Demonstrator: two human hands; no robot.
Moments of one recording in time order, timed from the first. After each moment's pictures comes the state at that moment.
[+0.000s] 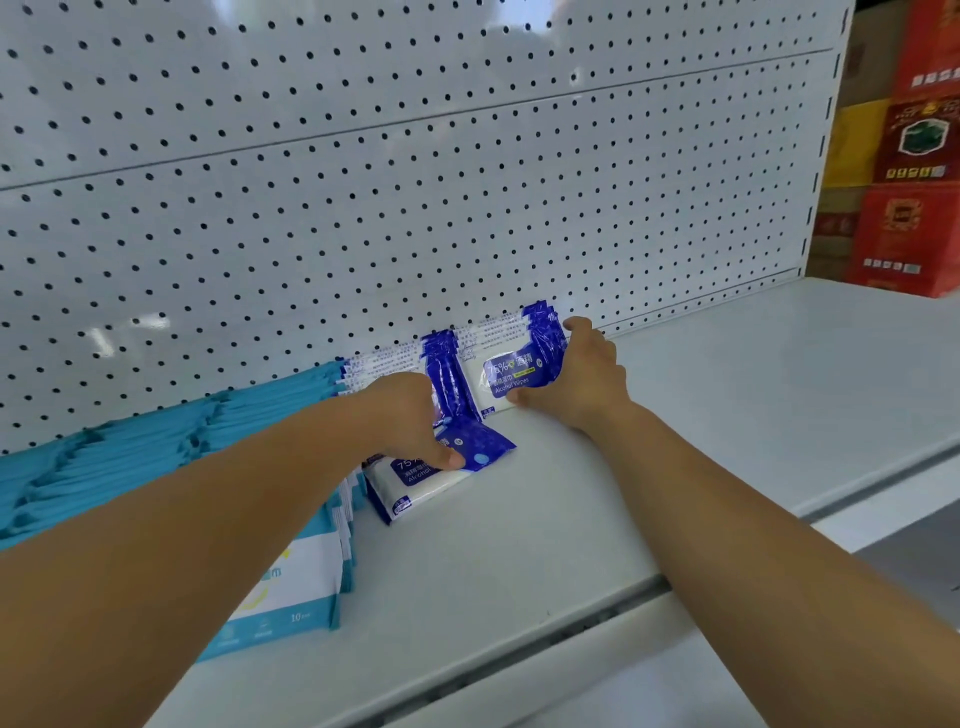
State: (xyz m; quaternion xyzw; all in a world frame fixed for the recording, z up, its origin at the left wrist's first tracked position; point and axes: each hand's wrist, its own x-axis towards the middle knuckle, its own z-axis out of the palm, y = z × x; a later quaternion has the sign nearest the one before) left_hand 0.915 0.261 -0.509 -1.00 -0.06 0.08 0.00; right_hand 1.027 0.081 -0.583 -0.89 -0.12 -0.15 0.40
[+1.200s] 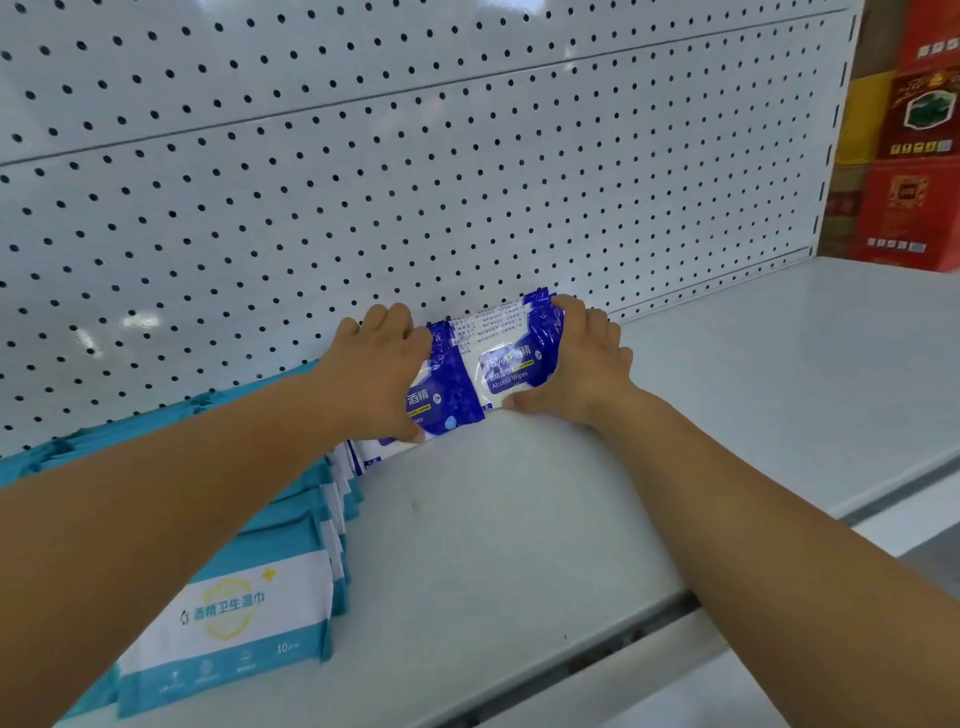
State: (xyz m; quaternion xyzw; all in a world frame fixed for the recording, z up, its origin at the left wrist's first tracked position) left_hand 0.941 0.294 -0.505 -0.96 0.06 -0.11 0.26; right_hand 1.030 0.088 -0.583 -0.91 -0.14 -0.16 0.37
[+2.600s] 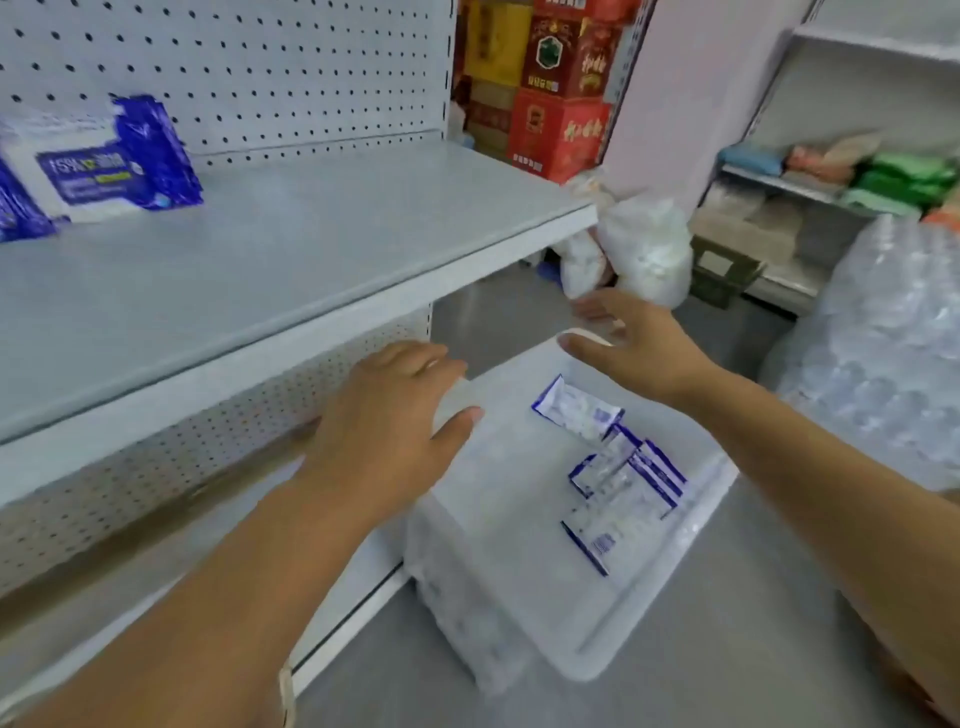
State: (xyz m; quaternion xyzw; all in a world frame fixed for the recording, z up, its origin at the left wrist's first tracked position) left_hand 0.773 -0.004 -0.647 -0.92 0.31 -0.15 -0.21; right_hand 0.776 -0.285 -0.607 -0.95 0.01 -0.10 0.29
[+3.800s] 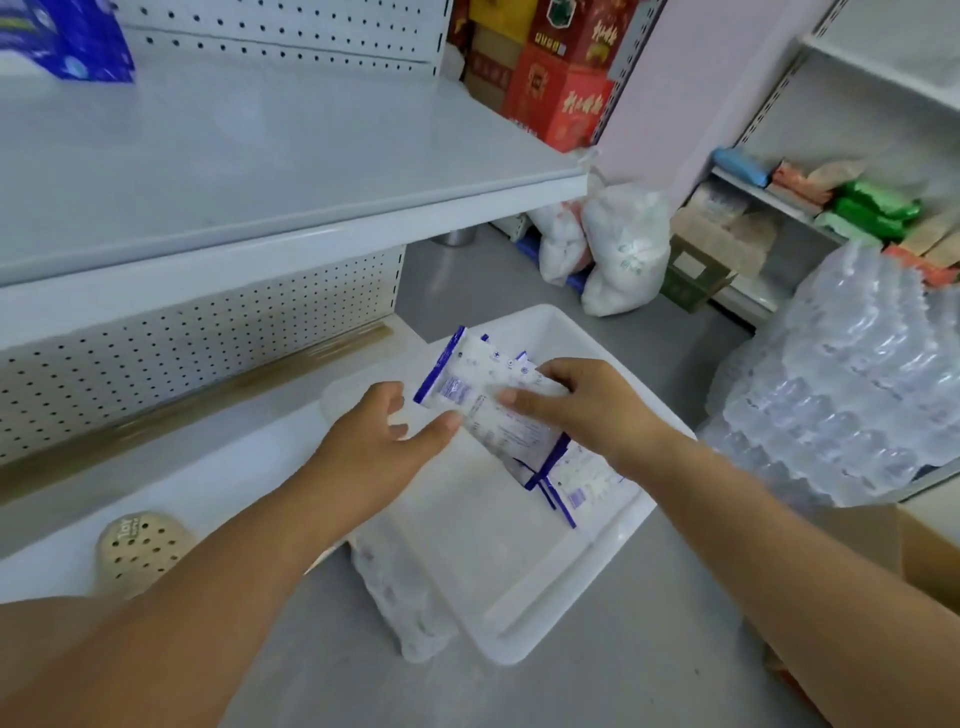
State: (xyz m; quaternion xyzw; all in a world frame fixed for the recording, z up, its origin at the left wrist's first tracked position) left_hand 0.741 -0.045 -0.697 -0.80 0.02 0.18 -0.57; right_hand 0.737 -0.271 -0.645 -0.91 0.10 0.06 0.40
